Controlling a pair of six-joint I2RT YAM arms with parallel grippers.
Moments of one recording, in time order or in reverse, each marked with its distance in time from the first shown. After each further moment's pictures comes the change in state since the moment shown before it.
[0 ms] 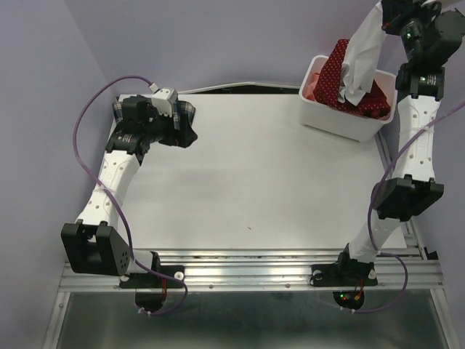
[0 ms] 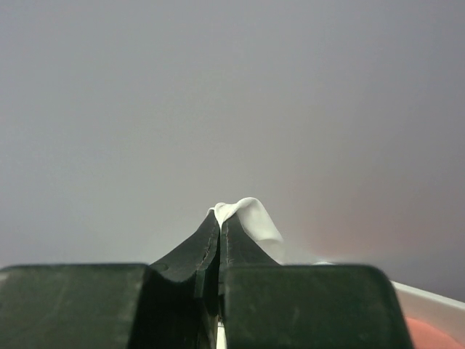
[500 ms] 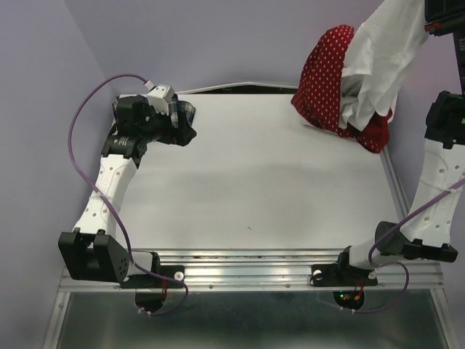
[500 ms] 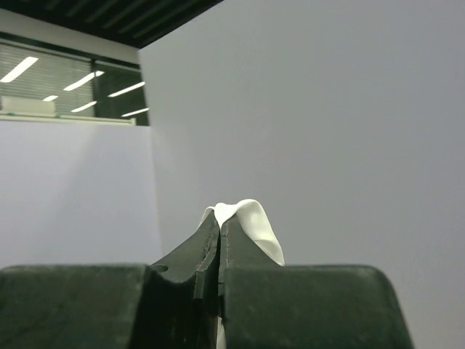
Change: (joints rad) left arm 0.005 -0.037 0.000 0.022 0.010 -0.019; right arm 0.000 -0.342 0.049 0.250 -0.204 0.327
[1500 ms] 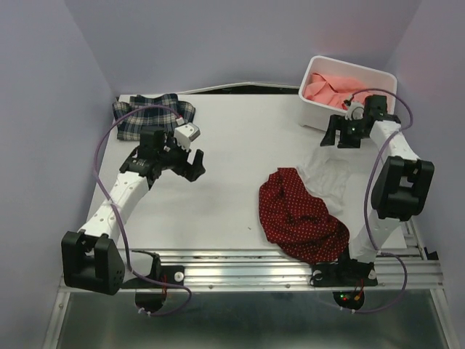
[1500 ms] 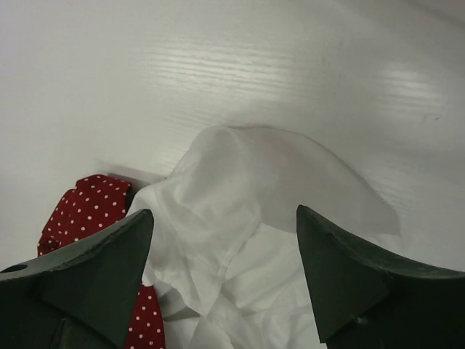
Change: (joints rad) left arm -0.098 -0.075 -0.299 0.044 -0.005 0.291; right arm -0.002 0.355 -0.840 -0.899 -0.032 -0.798
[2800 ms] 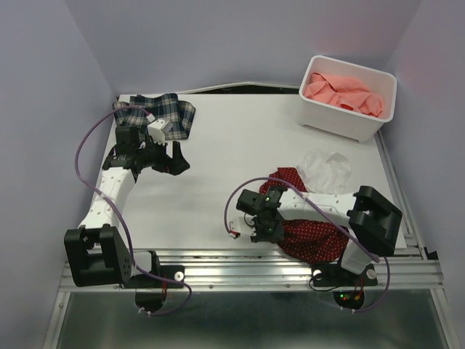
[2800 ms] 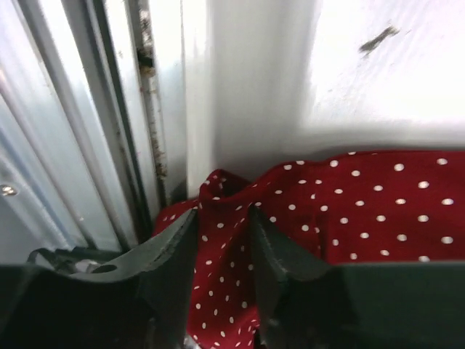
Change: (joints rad) left arm 0.236 0.041 -0.001 -0.055 0.191 -0.098; right arm 1.281 -0.235 -0.426 -0.300 0.383 -0.528
